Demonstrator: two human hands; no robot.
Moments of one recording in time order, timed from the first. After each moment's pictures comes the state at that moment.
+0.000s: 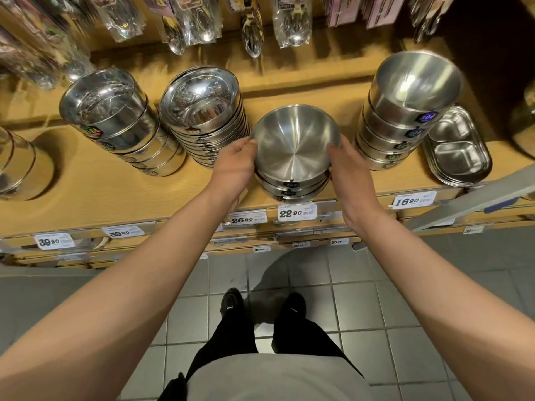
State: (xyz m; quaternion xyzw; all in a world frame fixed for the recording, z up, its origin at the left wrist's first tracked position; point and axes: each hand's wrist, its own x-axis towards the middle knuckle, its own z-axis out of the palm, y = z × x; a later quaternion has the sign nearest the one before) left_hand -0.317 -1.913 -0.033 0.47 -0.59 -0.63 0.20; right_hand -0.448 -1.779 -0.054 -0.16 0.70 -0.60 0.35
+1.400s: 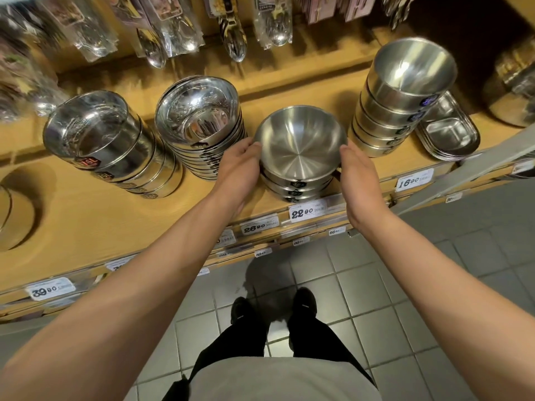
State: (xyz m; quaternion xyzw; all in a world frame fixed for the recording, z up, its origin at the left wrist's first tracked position) left_hand -0.310 -1.947 -0.045 0.40 -0.61 -0.67 0.14; right_hand -0.421 -1.785 -0.058 -0.08 0.72 -0.63 0.27
